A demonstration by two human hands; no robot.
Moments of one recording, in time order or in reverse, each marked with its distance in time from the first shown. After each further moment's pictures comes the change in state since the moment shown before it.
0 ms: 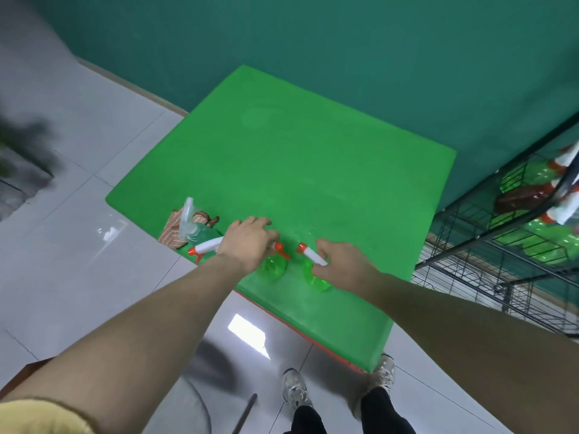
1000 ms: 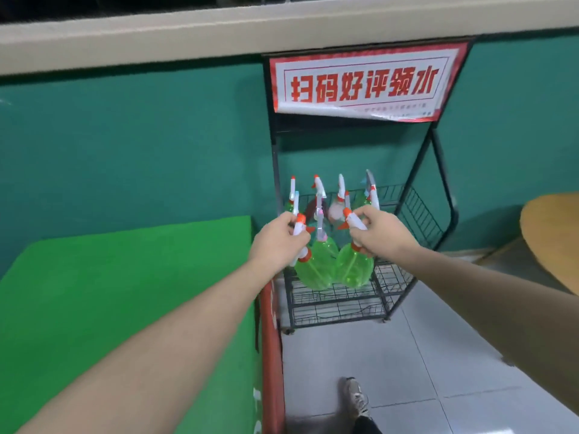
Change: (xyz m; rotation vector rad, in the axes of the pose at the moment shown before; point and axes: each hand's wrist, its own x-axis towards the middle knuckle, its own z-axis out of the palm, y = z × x) left_hand 0.116 0.489 -0.166 -0.701 0.122 0.325; right_hand -0.284 0.353 -0.226 0.501 0.772 0.522
